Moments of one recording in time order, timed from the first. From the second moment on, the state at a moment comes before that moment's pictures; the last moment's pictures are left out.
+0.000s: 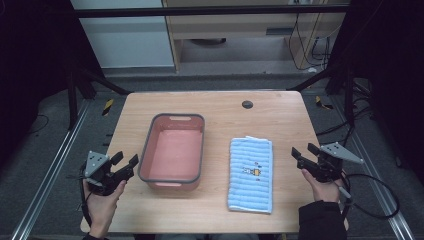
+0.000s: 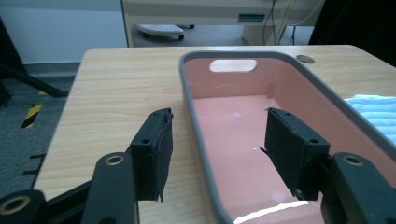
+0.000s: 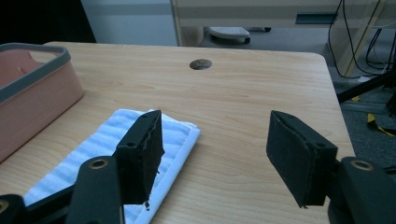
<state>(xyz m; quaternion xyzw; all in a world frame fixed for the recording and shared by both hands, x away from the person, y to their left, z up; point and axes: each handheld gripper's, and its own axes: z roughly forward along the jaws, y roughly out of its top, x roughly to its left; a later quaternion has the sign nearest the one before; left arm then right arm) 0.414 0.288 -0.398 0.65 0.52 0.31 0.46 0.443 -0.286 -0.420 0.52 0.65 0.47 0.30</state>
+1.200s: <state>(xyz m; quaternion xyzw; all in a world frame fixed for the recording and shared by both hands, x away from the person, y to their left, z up) 0.417 0.198 -0.382 0.70 0.44 0.28 0.49 0.458 -0.268 -0.396 0.48 0.67 0.48 0.30</state>
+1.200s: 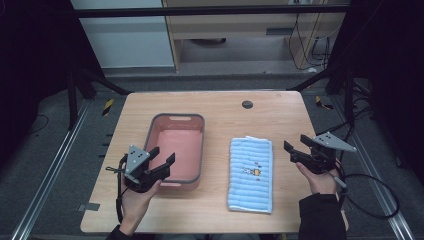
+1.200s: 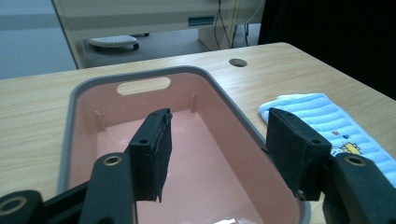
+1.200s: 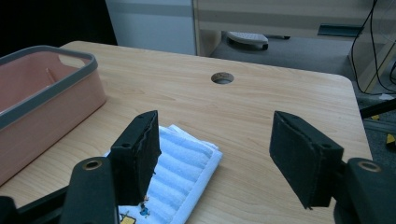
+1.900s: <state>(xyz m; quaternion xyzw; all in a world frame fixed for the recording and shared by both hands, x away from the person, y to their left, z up) 0.414 0.155 -0.389 0.72 0.41 0.26 0.49 0.471 -0.257 -0.396 0.48 0.68 0.47 0.30</state>
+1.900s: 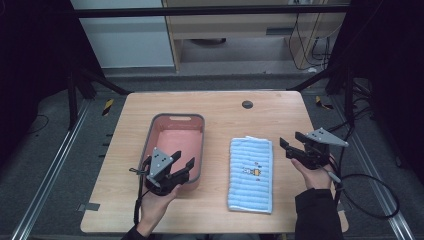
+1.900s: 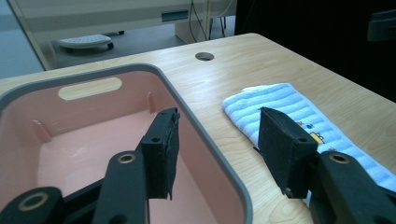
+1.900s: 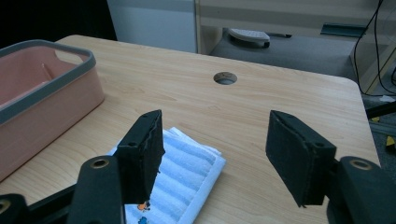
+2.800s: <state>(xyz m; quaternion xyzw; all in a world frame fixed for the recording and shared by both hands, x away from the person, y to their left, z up) 0.408 0.097 -0.405 0.76 0.37 0.23 0.49 0.490 -0.250 -0.408 0.47 0.69 0.45 0.29</state>
